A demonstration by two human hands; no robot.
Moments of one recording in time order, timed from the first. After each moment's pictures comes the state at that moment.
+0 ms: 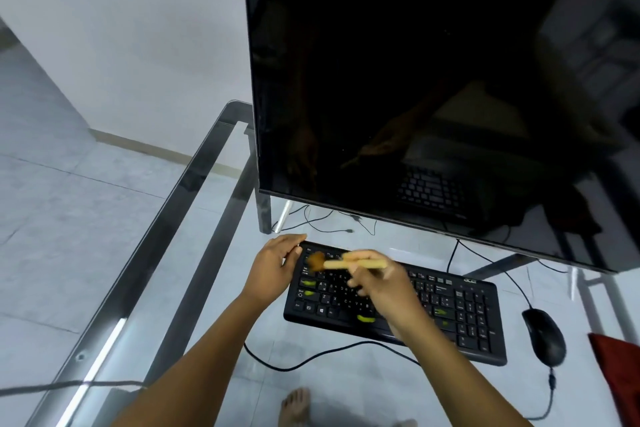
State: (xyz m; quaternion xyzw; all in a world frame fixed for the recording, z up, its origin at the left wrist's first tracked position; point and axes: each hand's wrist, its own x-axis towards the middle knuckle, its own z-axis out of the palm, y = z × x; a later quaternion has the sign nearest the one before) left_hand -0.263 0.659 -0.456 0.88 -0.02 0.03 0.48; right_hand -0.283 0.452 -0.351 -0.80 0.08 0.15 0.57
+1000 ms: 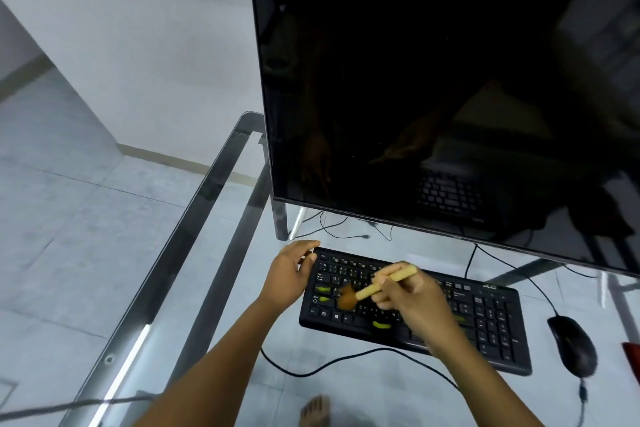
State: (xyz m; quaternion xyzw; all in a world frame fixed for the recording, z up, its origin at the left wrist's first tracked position) left_hand -0.261 0.659 -0.450 0.87 0.00 0.01 0.49; right_hand -0.293 0.431 -0.351 -0.87 0.02 0.09 0.49
